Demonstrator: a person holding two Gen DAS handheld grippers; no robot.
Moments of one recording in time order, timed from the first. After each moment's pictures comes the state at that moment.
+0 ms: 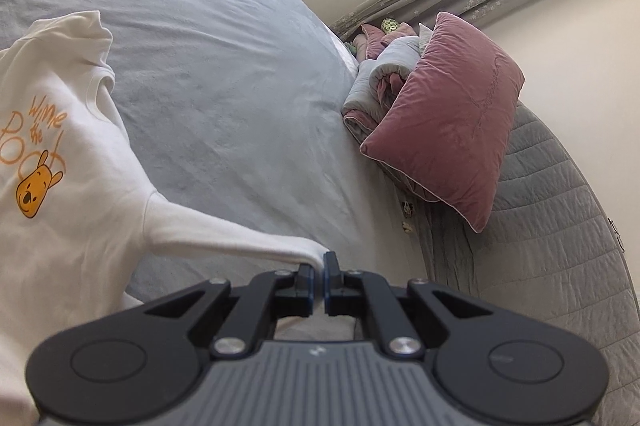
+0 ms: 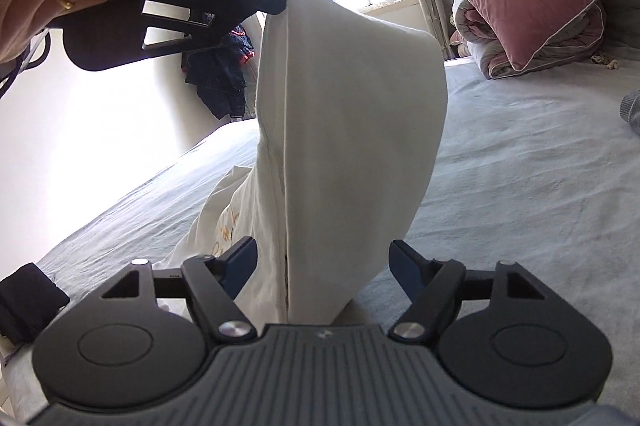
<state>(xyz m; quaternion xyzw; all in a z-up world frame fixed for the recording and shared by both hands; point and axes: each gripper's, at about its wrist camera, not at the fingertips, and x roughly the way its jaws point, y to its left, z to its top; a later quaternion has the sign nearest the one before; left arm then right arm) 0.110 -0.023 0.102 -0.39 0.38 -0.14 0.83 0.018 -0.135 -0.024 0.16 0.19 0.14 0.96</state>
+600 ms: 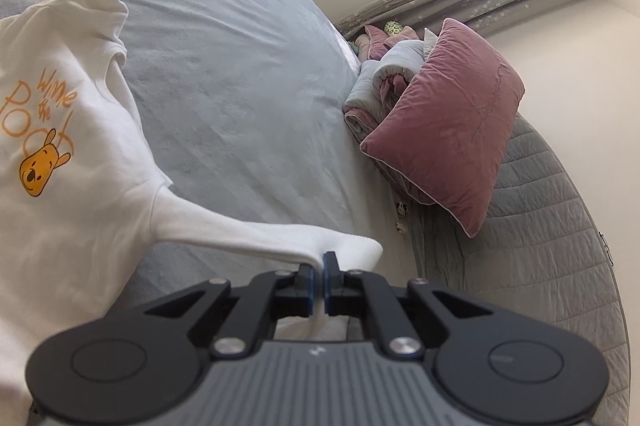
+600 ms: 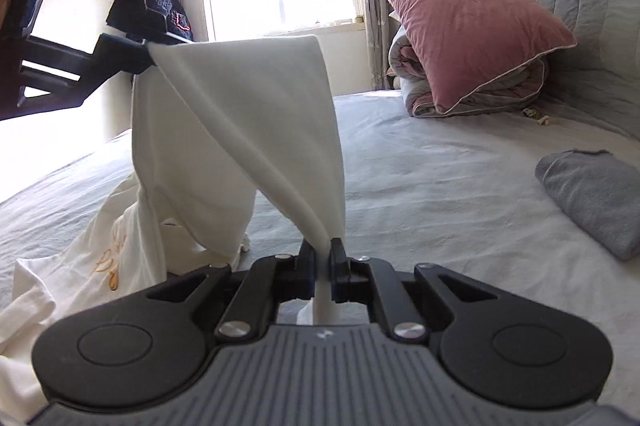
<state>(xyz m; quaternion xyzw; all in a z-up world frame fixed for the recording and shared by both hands) 0.101 -0.016 0.078 -0.42 0.38 -0.15 0.81 0.022 -0.186 -0.015 0.04 0.17 0.01 0.98</state>
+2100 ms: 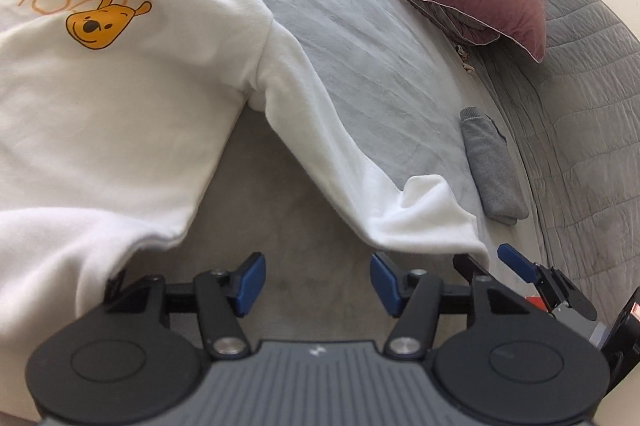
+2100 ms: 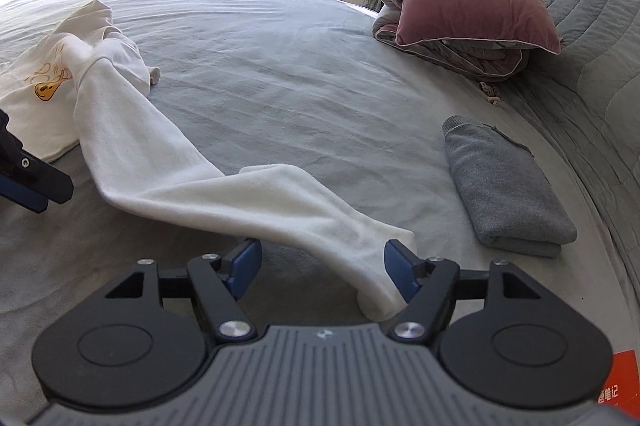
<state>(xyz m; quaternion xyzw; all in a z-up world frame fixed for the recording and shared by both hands) 0.041 -0.014 -0.047 -0.24 0.50 -0.20 0.81 -0.007 -0.251 -0.037 -0.13 0.34 -0.01 0.93</state>
